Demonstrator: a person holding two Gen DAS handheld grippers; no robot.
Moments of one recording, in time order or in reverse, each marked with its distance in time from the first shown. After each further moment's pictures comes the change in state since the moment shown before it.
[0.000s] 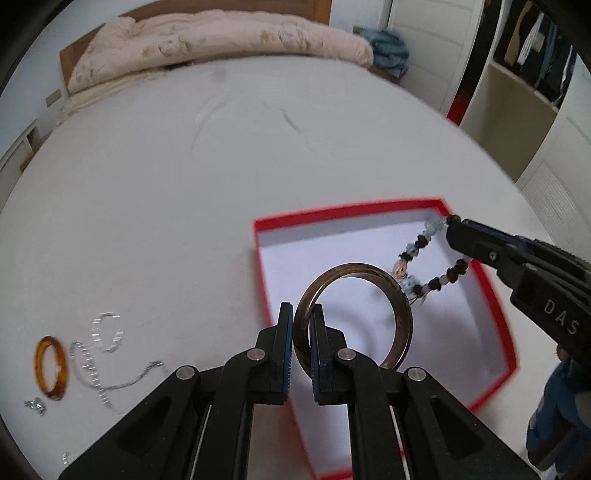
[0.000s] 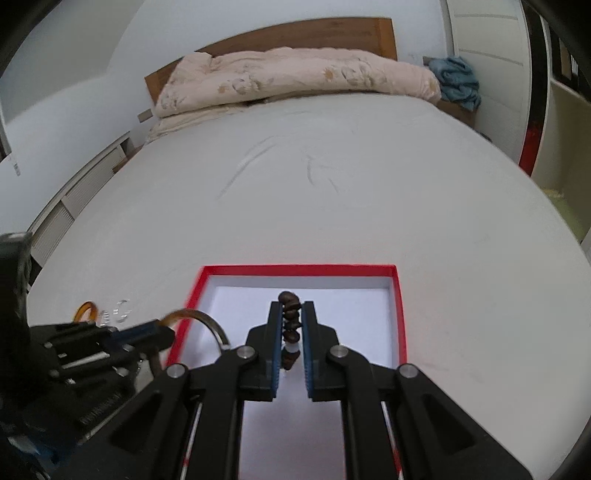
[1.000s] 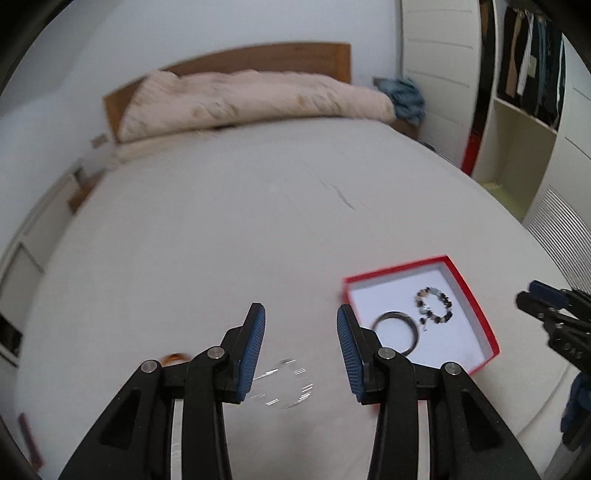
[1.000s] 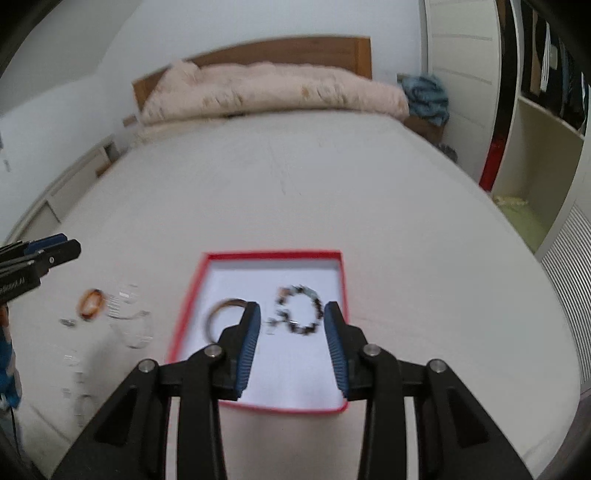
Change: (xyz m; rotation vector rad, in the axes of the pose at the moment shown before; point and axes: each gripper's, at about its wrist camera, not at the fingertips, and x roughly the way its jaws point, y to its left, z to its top) left arm -0.202 0.061 -0.014 0.013 -0.224 0.148; right arm -0.143 0.024 -0.028 -0.018 -0.067 -0.107
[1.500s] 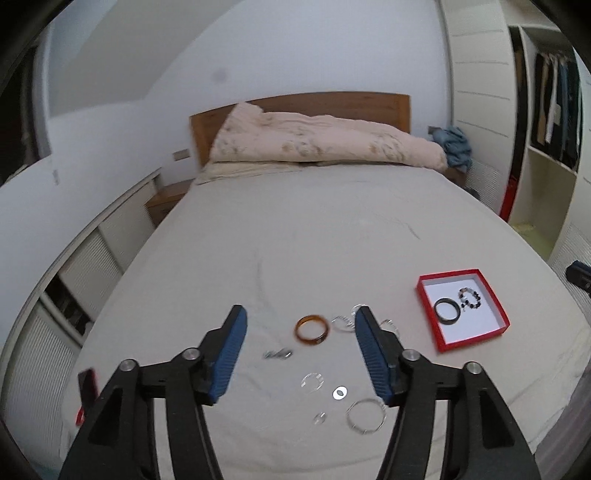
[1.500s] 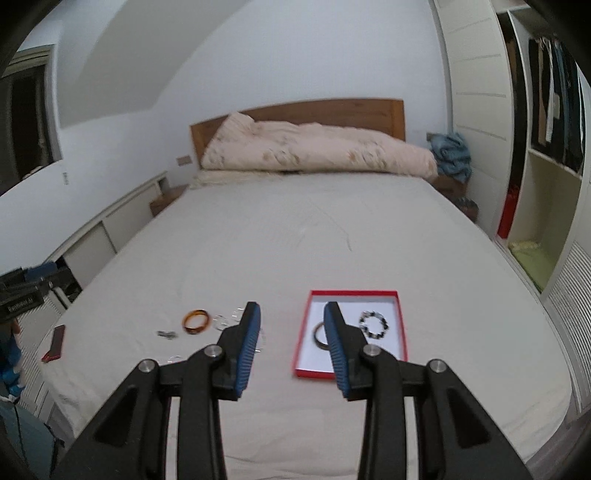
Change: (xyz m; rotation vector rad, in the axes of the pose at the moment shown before) left arm -0.214 0.138 -0.096 -0.122 -0.150 0.187; right arm -0.186 0.115 -0.013 -0.064 -0.197 0.118
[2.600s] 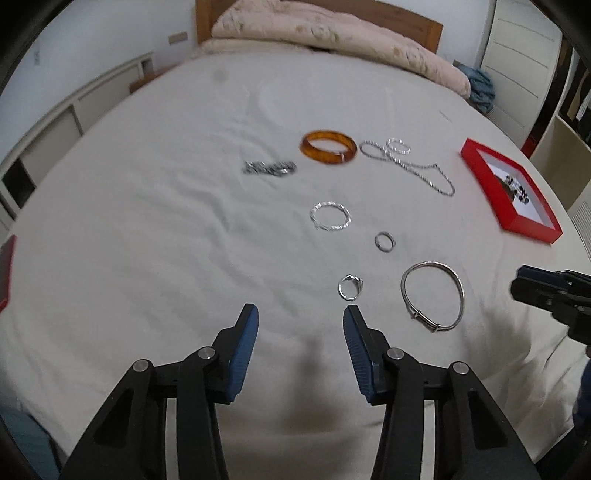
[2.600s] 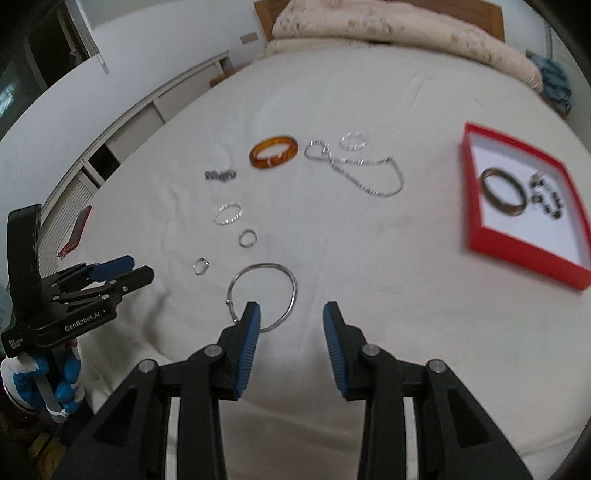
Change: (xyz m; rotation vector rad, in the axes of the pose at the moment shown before) left arm 0.189 0.011 -0.208 -0.121 0.369 -0.106; right arm 0.208 0.106 -0.180 -0.086 0.476 0.284
